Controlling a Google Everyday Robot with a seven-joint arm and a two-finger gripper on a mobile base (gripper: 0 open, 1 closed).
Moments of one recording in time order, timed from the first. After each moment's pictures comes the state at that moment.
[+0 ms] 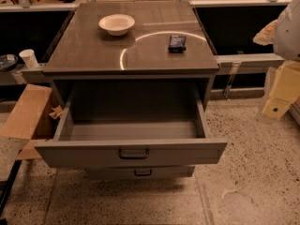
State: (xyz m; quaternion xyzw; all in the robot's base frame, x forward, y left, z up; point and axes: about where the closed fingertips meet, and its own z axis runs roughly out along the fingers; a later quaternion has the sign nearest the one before) arm 0.438 -0.216 0.977 -0.60 0.78 -0.04 0.16
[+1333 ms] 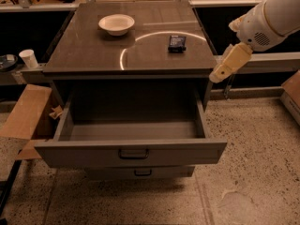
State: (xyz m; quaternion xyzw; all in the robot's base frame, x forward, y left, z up) arm 0.594 -0.202 0.938 -0.52 0.79 0.04 0.33
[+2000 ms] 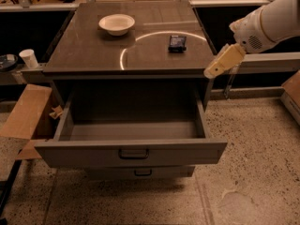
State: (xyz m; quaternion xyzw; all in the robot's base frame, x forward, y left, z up) arm 0.626 -0.203 0.925 -0.48 0.79 0.05 0.37
